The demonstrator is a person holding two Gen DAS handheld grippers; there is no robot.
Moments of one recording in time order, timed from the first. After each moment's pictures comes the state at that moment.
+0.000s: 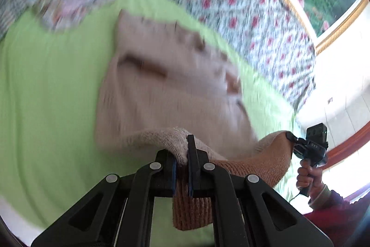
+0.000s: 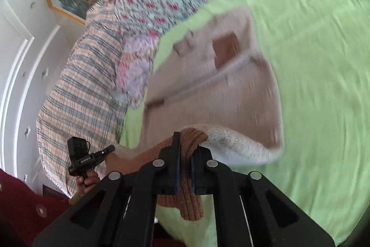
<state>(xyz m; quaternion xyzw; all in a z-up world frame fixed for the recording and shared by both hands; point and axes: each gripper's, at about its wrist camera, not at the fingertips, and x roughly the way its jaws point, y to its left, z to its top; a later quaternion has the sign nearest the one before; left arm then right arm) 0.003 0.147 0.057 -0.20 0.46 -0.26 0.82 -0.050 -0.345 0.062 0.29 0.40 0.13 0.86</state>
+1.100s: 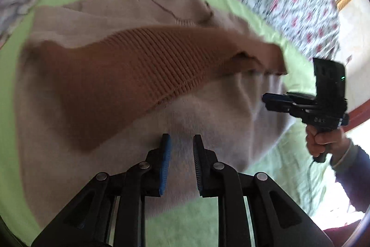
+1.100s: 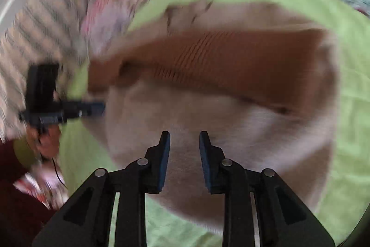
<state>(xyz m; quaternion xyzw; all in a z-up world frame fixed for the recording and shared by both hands) 0.179 0.011 -0.040 -0.04 0.56 -0.30 0.77 0.148 -0.265 -0.034 -0.02 0.56 0.18 0.81</state>
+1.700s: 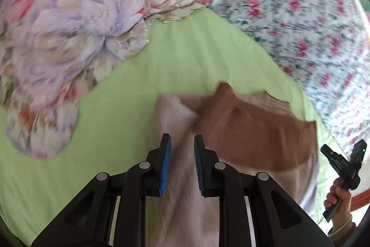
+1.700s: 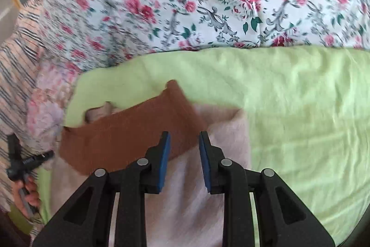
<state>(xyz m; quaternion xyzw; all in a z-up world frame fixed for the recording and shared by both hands) 0.279 0.132 -0.007 -0.15 0.50 -0.12 0.85 0.184 -0.372 0.031 0.15 0.41 -0.05 0.90</state>
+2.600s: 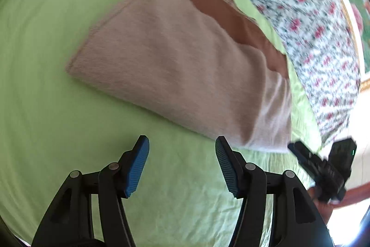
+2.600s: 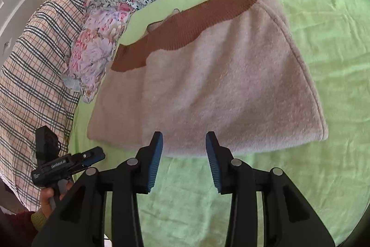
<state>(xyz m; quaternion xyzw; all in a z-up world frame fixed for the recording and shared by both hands) 0.079 0.093 -0.055 -0.26 0.56 -0.14 0.78 0.046 -0.262 -0.001 0.18 0.49 0.04 0.85</state>
